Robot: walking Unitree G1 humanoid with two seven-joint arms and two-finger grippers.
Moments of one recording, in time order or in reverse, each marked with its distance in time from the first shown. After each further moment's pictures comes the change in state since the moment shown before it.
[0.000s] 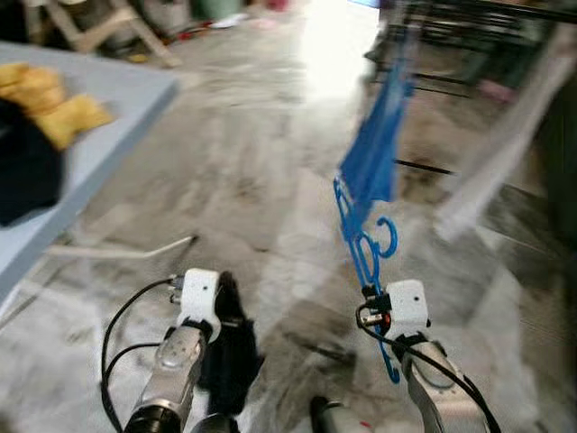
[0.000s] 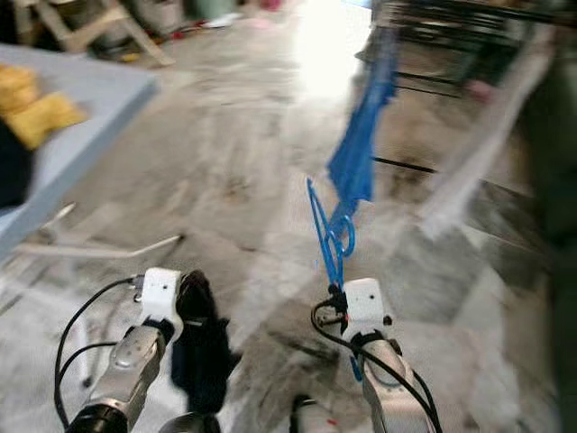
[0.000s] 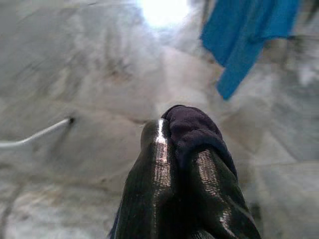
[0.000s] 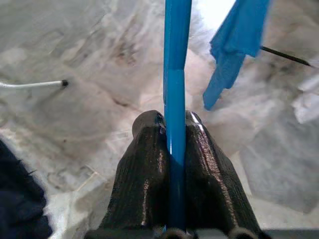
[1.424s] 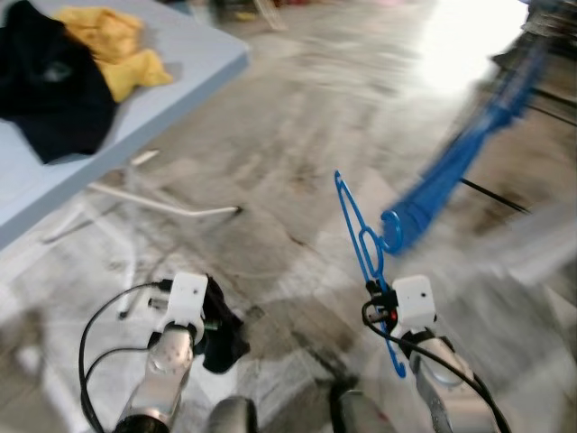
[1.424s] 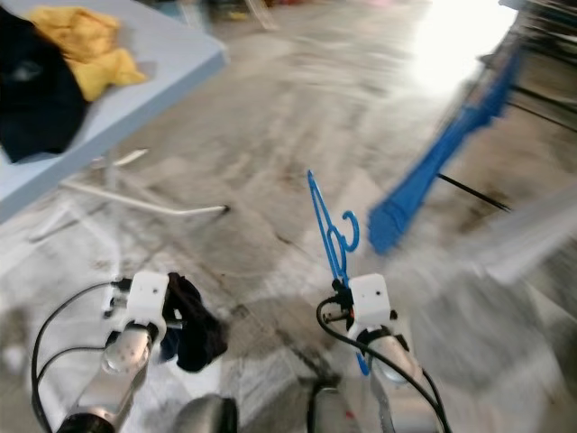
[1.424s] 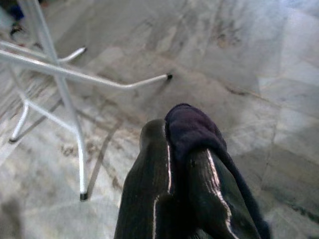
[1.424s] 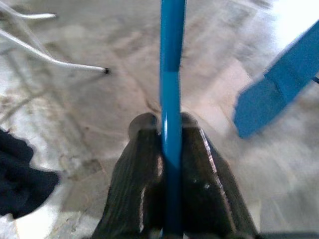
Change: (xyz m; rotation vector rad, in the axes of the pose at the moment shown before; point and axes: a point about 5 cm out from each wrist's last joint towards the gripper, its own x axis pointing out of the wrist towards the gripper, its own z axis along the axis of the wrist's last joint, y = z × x) left arm -0.012 0.024 -0.002 0.184 0.049 0.215; right arm -0.003 -0.002 0.002 -0.005 -0.018 0.033
